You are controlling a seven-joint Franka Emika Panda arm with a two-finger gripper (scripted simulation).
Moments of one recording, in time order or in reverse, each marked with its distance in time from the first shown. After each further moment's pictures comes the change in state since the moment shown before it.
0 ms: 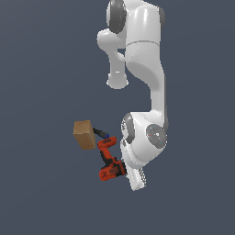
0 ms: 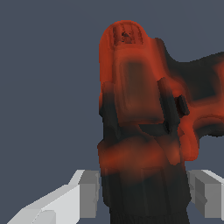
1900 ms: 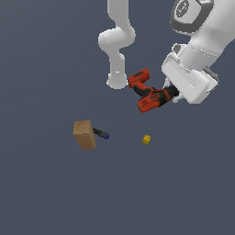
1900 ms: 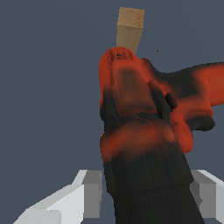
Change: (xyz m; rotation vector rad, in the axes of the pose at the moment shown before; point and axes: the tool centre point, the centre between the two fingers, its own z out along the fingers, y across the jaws) arm -0.118 0.148 -0.319 0.003 0.004 -0.003
